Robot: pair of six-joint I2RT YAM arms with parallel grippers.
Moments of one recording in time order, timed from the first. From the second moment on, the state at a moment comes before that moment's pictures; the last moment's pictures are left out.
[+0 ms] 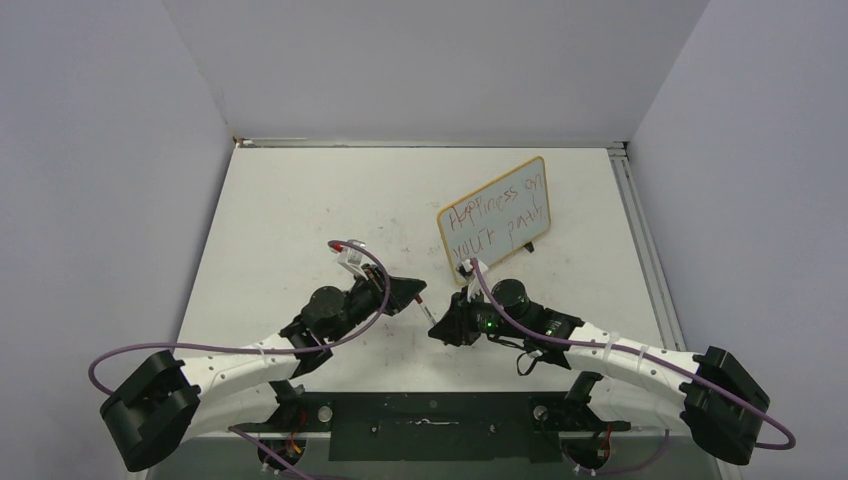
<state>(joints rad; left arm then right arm) -0.86 1.04 0.28 0.74 -0.01 -0.91 0.91 1.03 0.44 0.17 -0.30 0.59</state>
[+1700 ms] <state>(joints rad) -0.16 0.92 0.77 -0.33 0.18 -0.49 0.88 1.32 0.63 -0.11 0.11 0.43</state>
